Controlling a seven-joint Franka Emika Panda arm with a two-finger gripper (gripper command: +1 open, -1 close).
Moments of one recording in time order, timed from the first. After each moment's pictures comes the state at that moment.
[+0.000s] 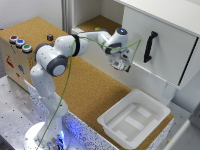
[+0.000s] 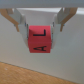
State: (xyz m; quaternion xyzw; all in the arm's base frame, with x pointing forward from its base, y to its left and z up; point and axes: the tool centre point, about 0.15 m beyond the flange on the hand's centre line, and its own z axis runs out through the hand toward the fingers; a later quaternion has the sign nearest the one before) arm 0.531 -0.012 0.415 -0.97 -0.21 -0.13 0.06
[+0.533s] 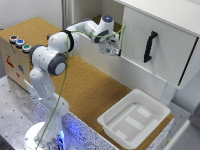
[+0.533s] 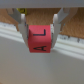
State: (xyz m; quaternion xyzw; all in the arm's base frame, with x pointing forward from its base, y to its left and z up) arm 0.568 0.090 0.465 -0.94 -0.24 -0.21 0.06
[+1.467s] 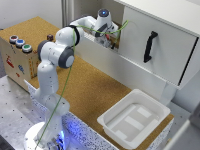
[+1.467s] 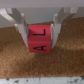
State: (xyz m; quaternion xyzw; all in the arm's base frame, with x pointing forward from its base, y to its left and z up) arm 0.685 0.115 0.474 -0.95 -0.06 -0.29 0.09
